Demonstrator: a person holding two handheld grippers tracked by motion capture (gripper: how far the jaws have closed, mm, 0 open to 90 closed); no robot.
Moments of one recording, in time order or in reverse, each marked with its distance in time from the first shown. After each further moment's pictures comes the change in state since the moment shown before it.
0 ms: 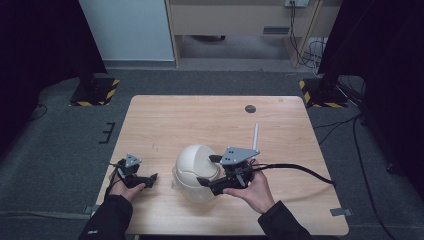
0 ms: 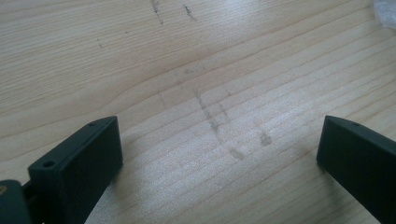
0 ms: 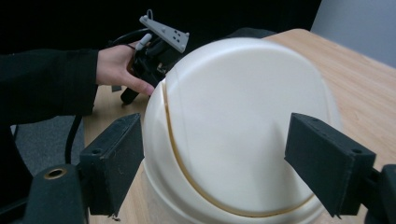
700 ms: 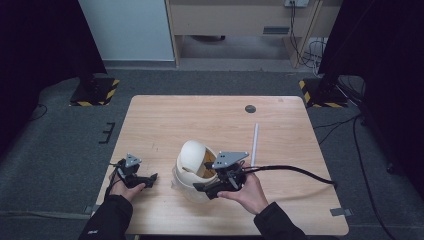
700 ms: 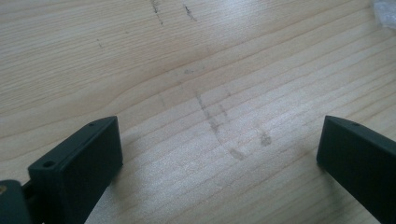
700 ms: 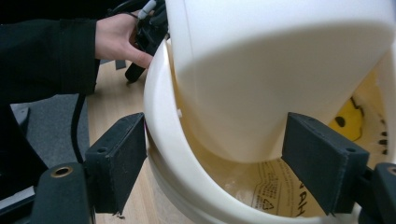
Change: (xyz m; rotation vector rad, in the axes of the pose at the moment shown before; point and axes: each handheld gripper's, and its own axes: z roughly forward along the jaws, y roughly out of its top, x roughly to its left) left arm 0.000 0.000 0.000 0.000 0.000 -0.001; right arm 0.002 -0.012 0.022 0.087 0.041 0.022
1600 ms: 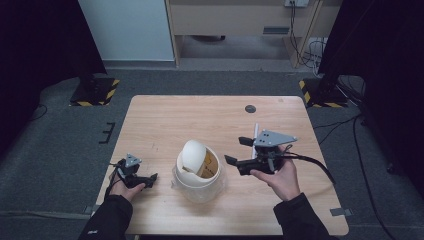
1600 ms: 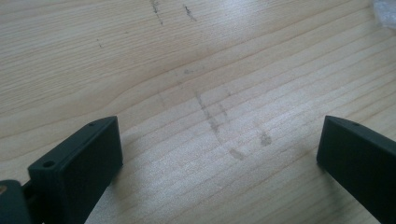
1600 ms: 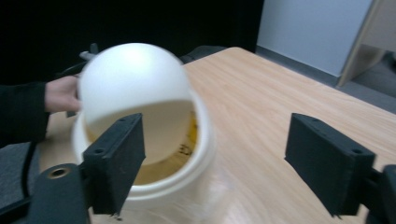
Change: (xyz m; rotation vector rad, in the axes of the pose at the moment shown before) left arm 0.000 0.000 0.000 0.000 0.000 0.001; right arm -0.050 0.010 -0.093 -0.182 -0.208 0.060
